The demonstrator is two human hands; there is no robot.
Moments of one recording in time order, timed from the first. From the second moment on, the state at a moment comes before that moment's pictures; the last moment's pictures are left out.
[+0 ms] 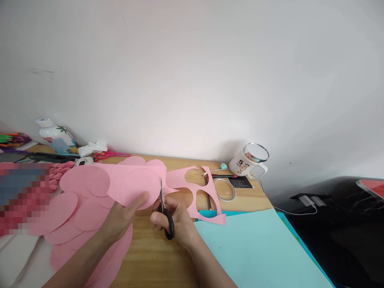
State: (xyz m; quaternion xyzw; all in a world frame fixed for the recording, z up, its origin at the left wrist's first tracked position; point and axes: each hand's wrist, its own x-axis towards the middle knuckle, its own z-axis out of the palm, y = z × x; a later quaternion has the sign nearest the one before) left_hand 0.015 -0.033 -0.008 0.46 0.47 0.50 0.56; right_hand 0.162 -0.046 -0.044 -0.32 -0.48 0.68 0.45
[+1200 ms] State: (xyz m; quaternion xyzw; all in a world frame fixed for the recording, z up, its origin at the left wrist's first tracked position) left_hand 0.014 -0.036 0.000 0.55 0.49 0.46 0.49; right_hand 0.159 -0.048 -0.040 -0.33 -0.48 0.67 0.45
